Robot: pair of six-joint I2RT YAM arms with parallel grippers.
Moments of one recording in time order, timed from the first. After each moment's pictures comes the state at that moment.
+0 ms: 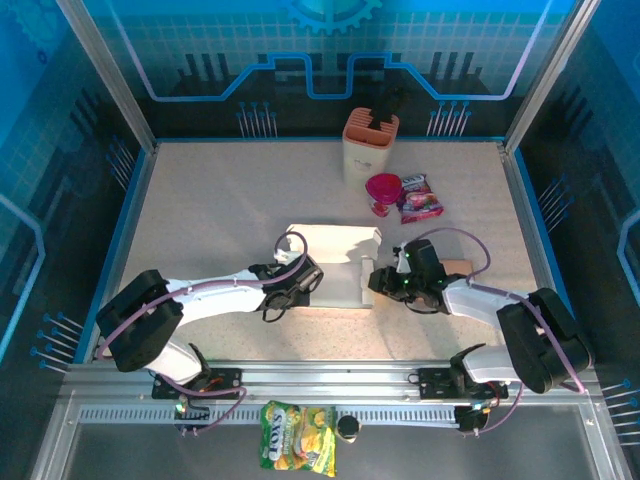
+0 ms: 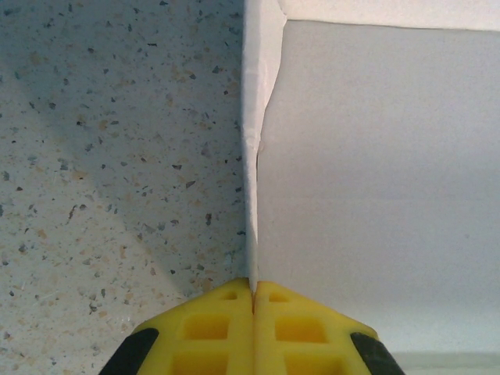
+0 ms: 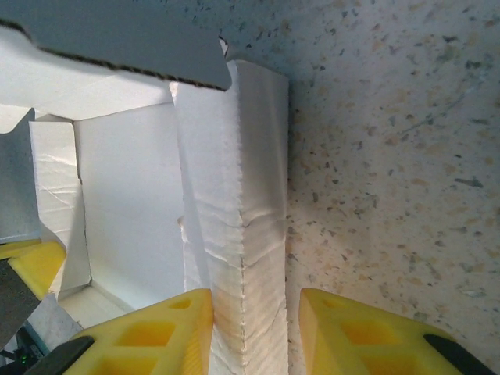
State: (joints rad) left arm -0.86 1.51 0.77 -0.47 -0.28 -0.89; right arm 0.42 1.34 0.43 0.02 -0.41 0.75
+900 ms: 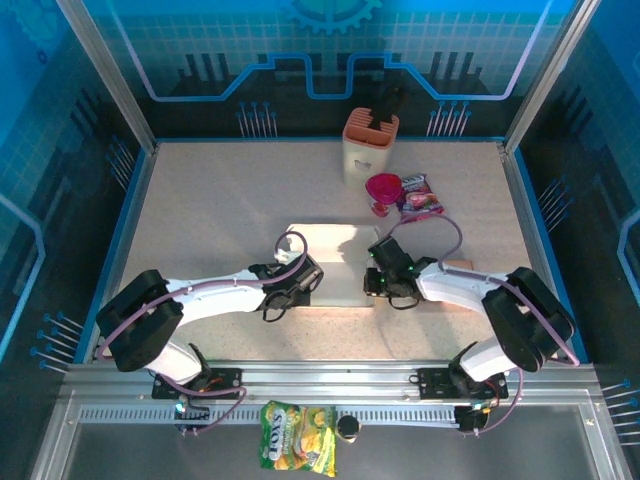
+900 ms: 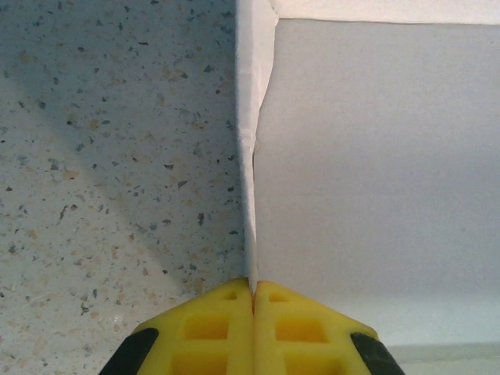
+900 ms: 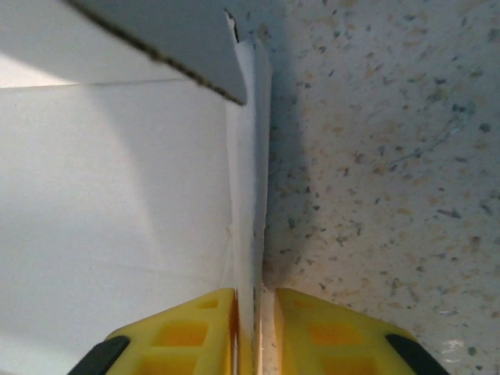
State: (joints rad) left arm -0.86 1.51 0.77 -0.46 -0.26 -0.89; right arm 0.64 1.48 0.67 -0.30 0.02 0.70
